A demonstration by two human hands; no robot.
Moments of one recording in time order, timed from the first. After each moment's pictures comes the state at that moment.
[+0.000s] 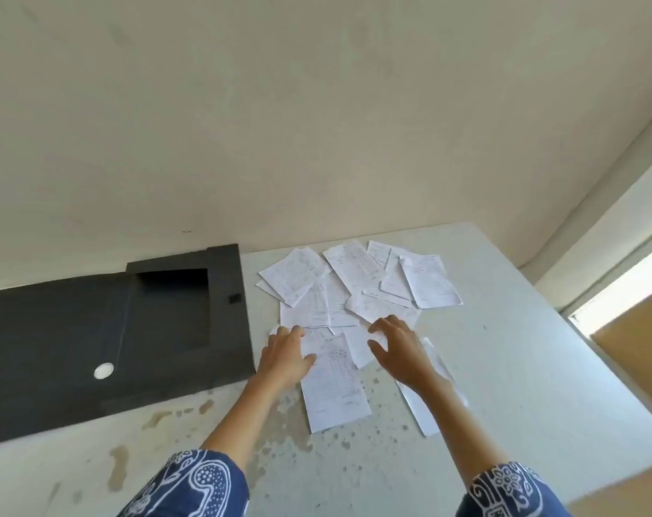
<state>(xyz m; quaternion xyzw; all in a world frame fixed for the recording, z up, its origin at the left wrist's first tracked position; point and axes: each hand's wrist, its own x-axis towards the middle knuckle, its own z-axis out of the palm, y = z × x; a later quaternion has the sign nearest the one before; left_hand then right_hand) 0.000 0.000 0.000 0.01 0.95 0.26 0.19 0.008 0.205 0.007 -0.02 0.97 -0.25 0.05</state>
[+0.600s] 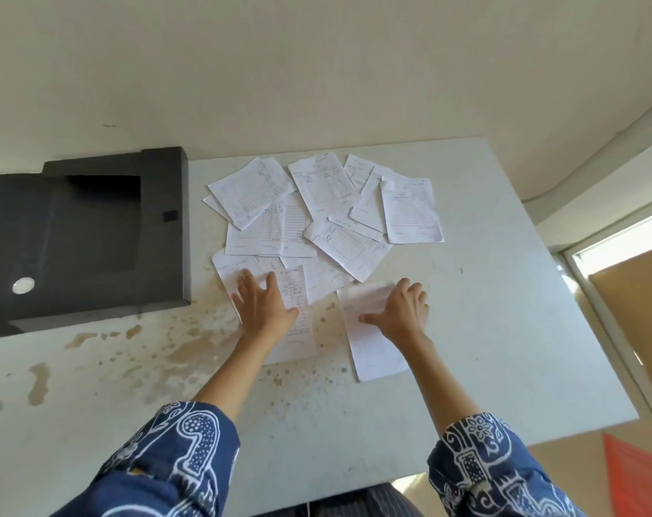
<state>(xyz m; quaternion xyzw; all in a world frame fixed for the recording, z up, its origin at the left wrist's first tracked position) -0.001 0.091 -0.058 -0.16 0.95 0.20 0.19 -0.001 0.291 -0.047 0.17 0.96 -0.16 0.17</state>
